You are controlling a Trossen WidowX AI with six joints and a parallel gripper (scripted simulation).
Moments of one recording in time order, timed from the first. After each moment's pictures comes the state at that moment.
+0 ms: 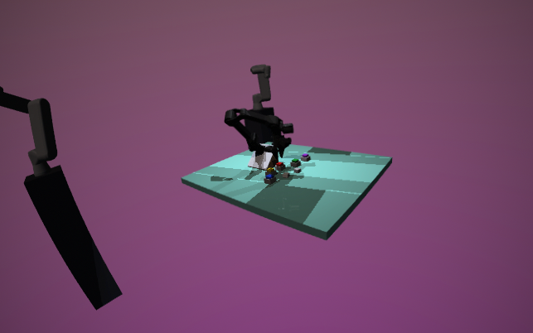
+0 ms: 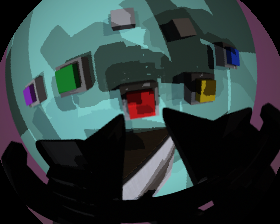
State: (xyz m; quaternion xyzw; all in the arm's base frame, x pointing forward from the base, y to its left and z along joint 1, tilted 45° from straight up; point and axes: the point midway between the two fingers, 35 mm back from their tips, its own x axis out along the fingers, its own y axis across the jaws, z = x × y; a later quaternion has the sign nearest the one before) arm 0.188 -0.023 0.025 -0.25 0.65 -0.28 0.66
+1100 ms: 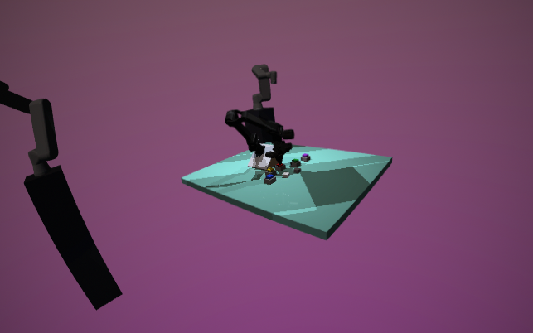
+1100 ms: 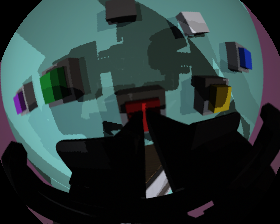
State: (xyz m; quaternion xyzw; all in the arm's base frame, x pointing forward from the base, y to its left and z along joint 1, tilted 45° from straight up) arm 0.190 -0.047 0.002 -0.25 0.65 -0.28 0.66
